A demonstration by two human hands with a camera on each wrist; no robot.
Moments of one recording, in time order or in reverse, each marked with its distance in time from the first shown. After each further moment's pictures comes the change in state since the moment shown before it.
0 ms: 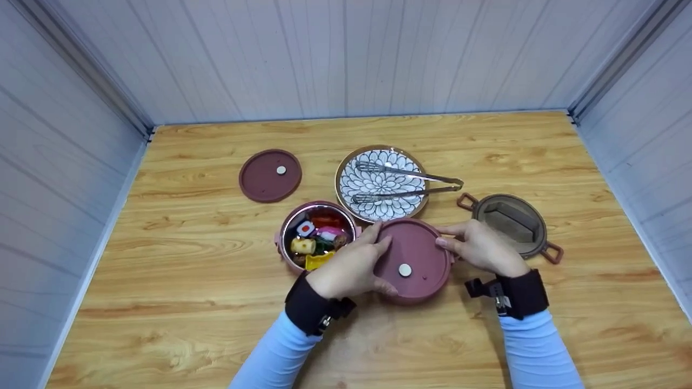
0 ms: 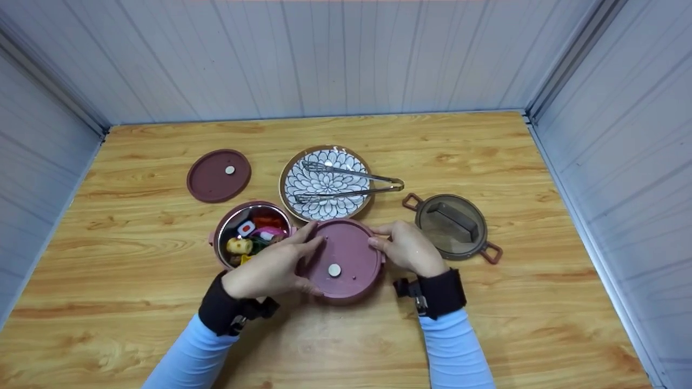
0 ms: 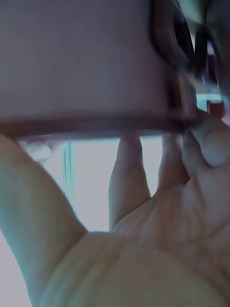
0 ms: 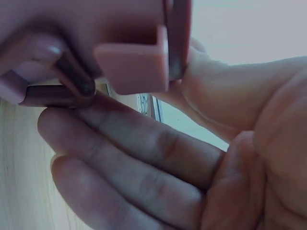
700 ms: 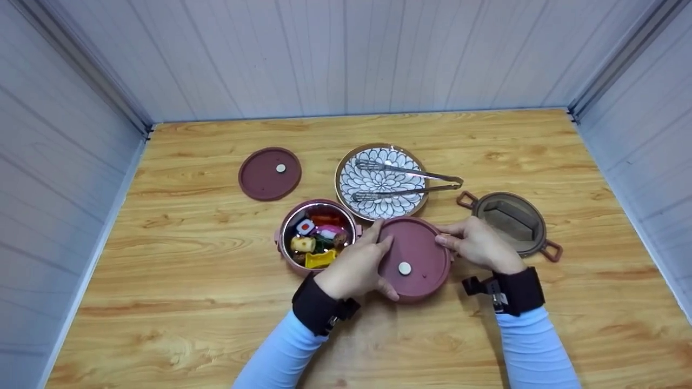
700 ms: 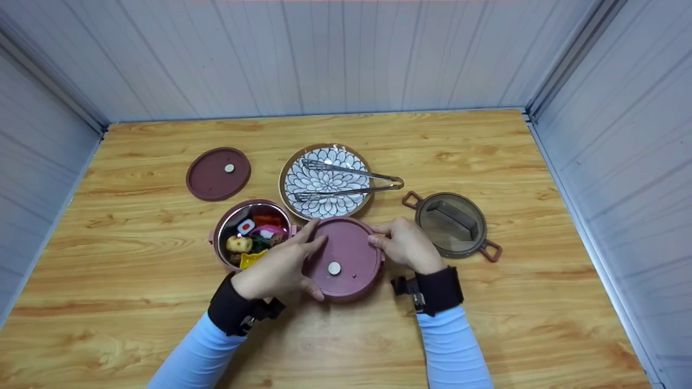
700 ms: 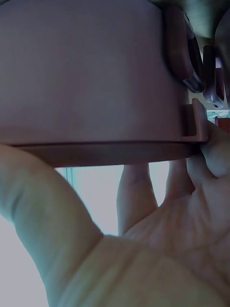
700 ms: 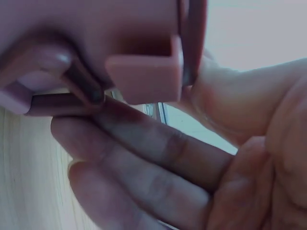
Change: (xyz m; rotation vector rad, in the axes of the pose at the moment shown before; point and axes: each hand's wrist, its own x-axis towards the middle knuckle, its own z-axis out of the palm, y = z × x) left_hand 0.008 0.000 0.016 -0.006 0.022 -0.056; right_hand 0.001 0.000 0.001 0.039 0.010 0.045
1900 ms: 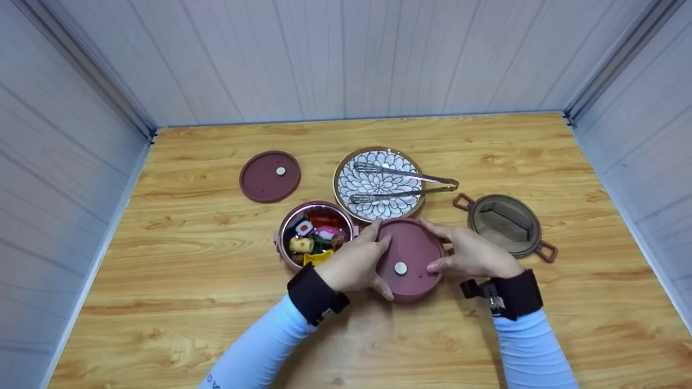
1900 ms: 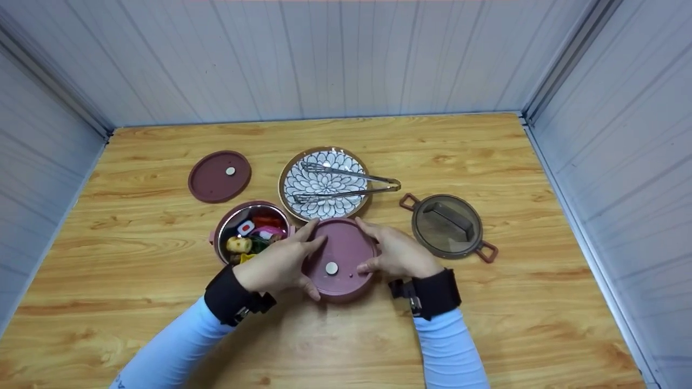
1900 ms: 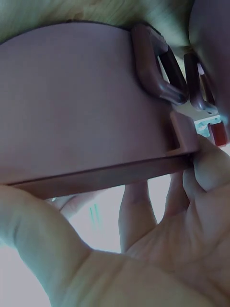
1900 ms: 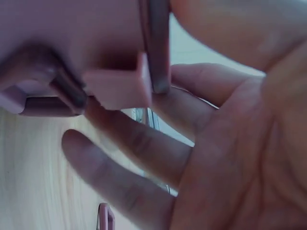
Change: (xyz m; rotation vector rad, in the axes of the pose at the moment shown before) left_hand 0.005 0.004 -0.007 0.117 -0.062 0.023; right_hand -0.007 -0.006 0.001 -0.116 -0.139 -0.196
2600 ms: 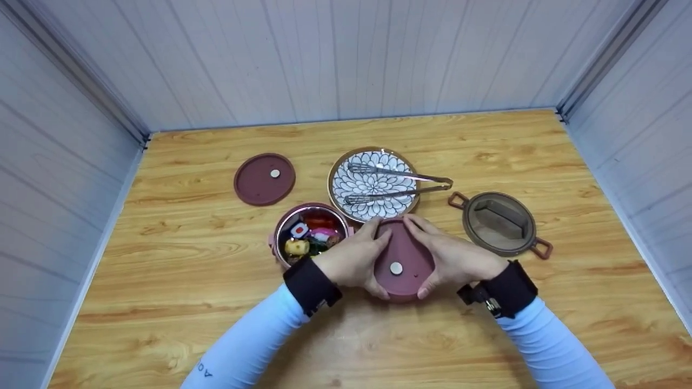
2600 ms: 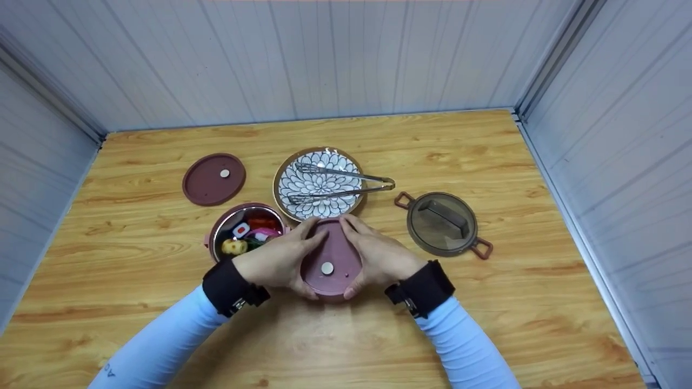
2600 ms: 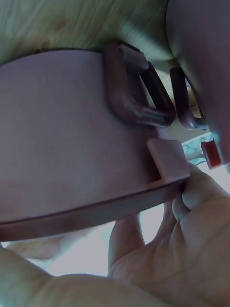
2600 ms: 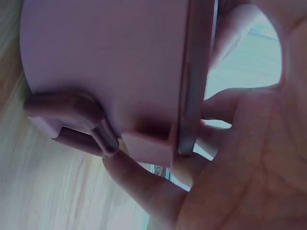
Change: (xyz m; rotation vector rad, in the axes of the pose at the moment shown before) left_hand 0.014 -0.008 -0.003 0.093 -0.036 0.125; right_hand 0.003 -0.019 0.012 -0.121 -0.097 -0.044
